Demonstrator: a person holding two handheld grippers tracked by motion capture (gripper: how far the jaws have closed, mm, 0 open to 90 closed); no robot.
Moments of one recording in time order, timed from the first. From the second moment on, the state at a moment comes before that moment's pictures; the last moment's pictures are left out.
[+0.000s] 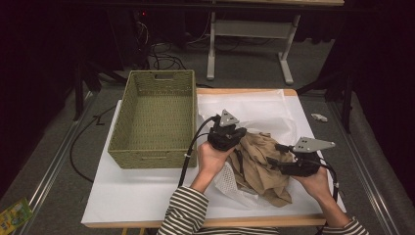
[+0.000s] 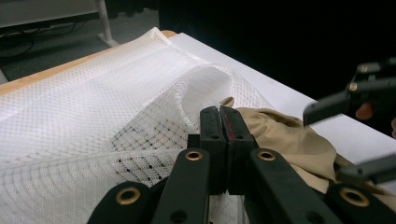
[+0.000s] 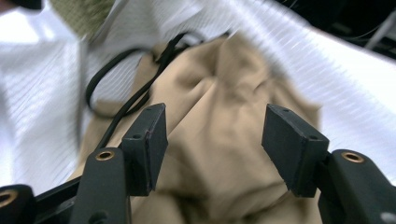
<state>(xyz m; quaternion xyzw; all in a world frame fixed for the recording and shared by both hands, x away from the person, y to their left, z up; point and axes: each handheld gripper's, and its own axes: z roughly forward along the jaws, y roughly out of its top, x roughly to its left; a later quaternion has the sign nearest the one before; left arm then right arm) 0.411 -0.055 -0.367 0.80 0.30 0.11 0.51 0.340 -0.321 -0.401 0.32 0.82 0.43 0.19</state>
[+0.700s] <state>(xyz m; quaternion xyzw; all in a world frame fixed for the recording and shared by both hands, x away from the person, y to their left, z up) 0.413 -0.063 -0.370 0.81 0.29 0.09 0.50 0.353 -0.283 -0.437 0.28 0.88 0.35 0.17</state>
